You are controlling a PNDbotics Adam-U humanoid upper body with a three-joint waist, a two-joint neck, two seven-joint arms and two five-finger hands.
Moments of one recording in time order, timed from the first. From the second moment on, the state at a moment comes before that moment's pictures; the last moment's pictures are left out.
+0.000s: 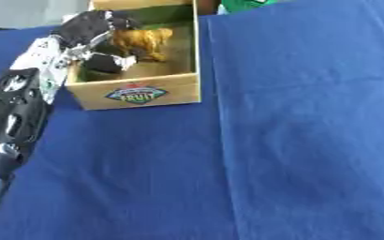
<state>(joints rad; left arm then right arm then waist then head) -1.13 0.54 -0.05 -0.84 -1.16 -0.55 0.02 -0.38 -0.44 0.06 -1.98 -0.05 -0.16 -0.08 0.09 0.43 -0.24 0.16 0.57</state>
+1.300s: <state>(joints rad) -1.02 0.52 0.06 -1.27 -0.85 -0.43 0.38 -0.30 -0.42 0.03 -1.98 -0.06 -0.14 -0.10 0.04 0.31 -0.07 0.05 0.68</state>
